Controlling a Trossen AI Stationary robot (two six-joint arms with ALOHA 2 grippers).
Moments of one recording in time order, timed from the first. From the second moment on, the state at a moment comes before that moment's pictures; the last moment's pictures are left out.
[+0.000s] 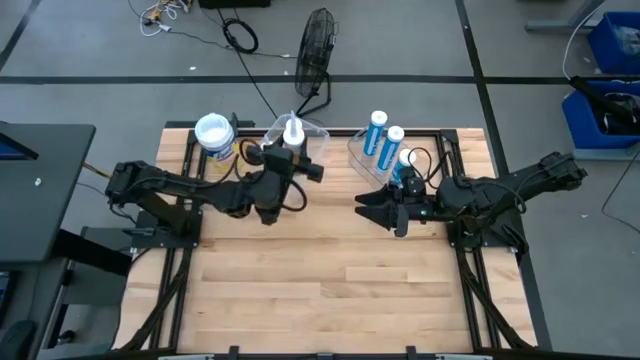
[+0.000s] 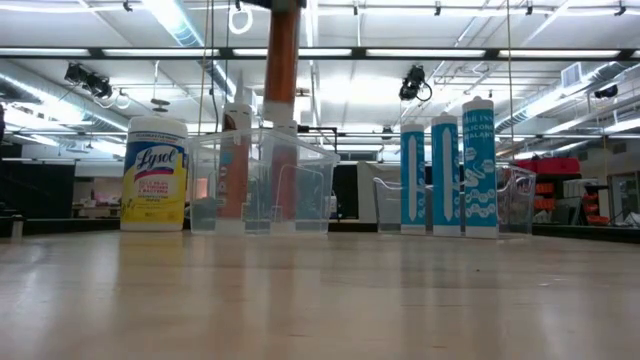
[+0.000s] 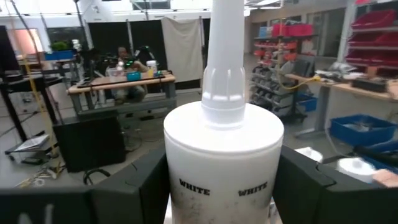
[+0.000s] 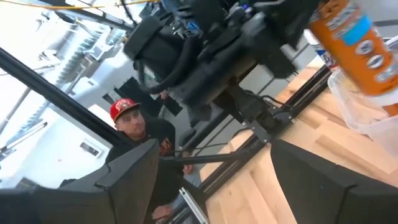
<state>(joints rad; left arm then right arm) -0.14 1.55 1.25 0.42 -1.43 0.11 0.33 1.10 1.02 0.06 0.38 0.83</state>
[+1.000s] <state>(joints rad) 0.00 1.71 1.25 0.39 -1.41 0.00 0.33 1.11 1.02 -0.03 0.25 0.80</state>
